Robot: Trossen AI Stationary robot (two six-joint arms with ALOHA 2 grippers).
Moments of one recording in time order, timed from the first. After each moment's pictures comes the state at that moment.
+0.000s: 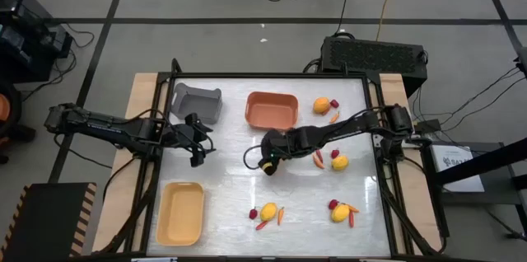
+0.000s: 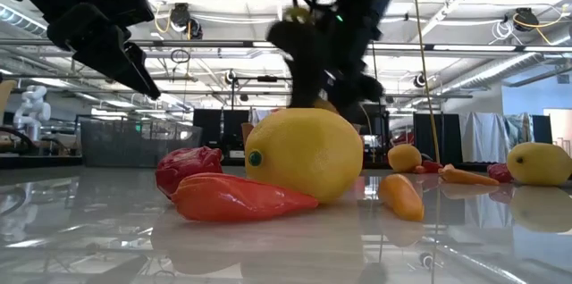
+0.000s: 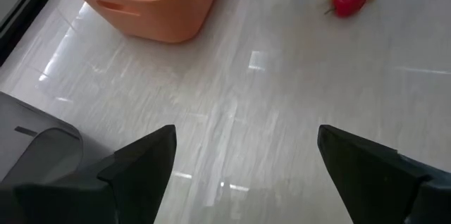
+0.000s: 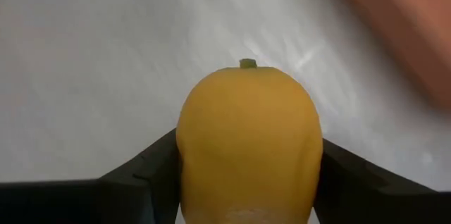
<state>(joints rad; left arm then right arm) -0.09 0.82 0.48 -0.44 -0.26 -0.15 0.08 1.90 1.39 -0.58 0.19 0.76</state>
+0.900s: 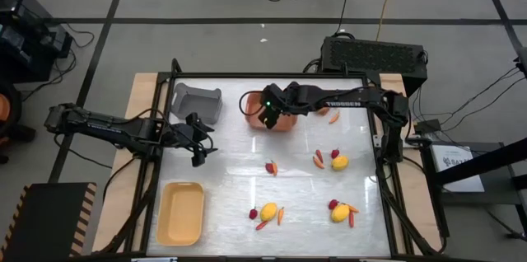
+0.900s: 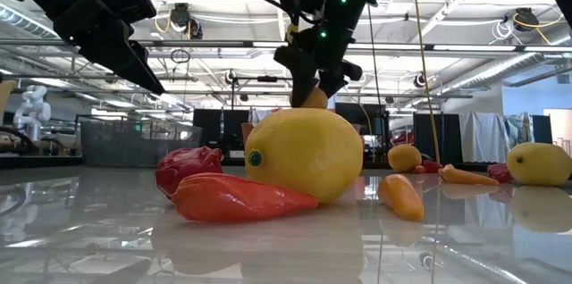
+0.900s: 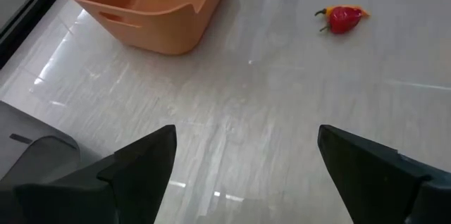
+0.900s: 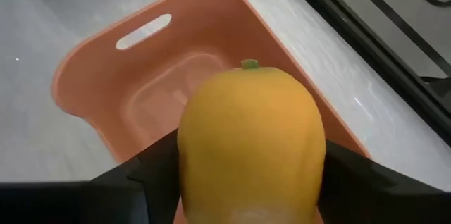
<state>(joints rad) -0.09 0.82 0.48 -0.41 -0.26 -0.17 -0.23 1.90 1.53 -0.70 0.36 0.43</state>
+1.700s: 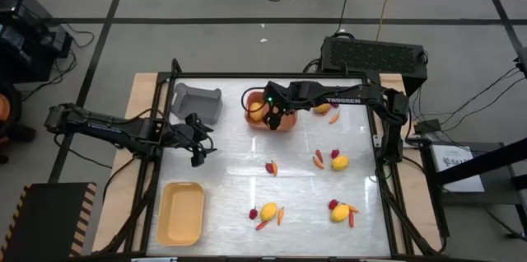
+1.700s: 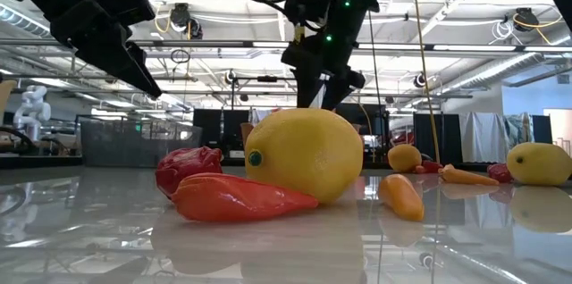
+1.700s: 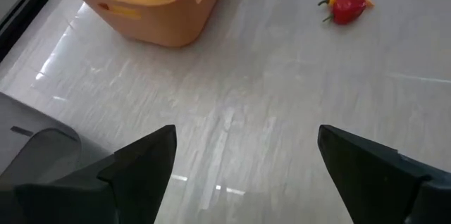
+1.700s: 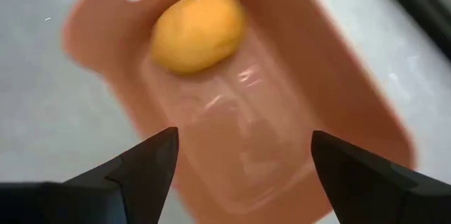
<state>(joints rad) -0.09 0.82 0.48 -0.43 -0.26 -0.18 -0.26 1.90 1.53 -0.77 0.18 0.41</state>
